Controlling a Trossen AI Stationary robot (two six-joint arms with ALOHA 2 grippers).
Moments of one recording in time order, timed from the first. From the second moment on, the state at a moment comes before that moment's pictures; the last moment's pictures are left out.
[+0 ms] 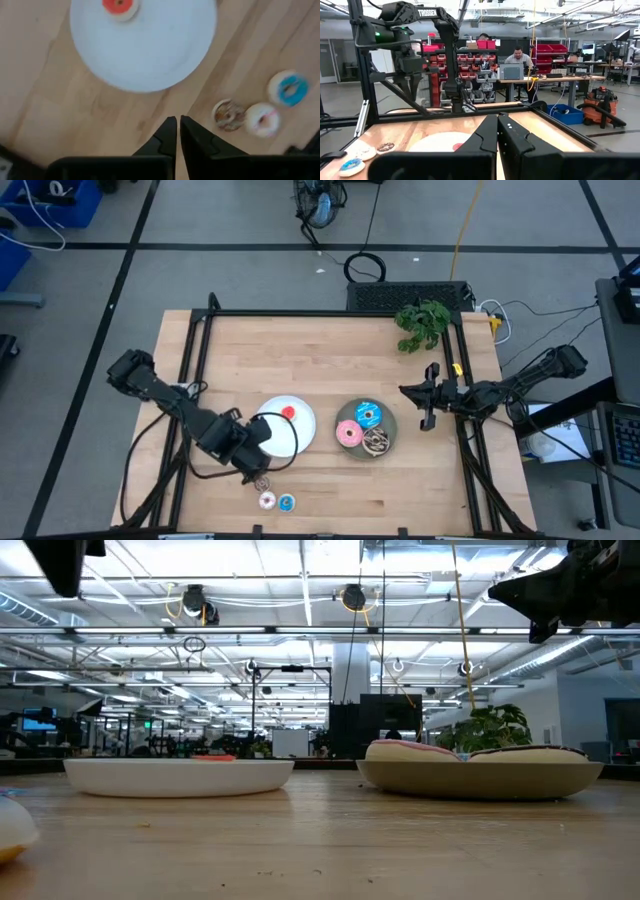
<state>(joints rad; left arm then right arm) -0.57 1.61 1.41 -1.29 -0.17 -1.08 0.39 0.44 0.02 0.63 0.58 -0.07</state>
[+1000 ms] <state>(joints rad) -0.69 1.89 1.41 -0.99 -0.04 -1.02 0.39 0.44 0.02 0.64 0.58 -0.07</state>
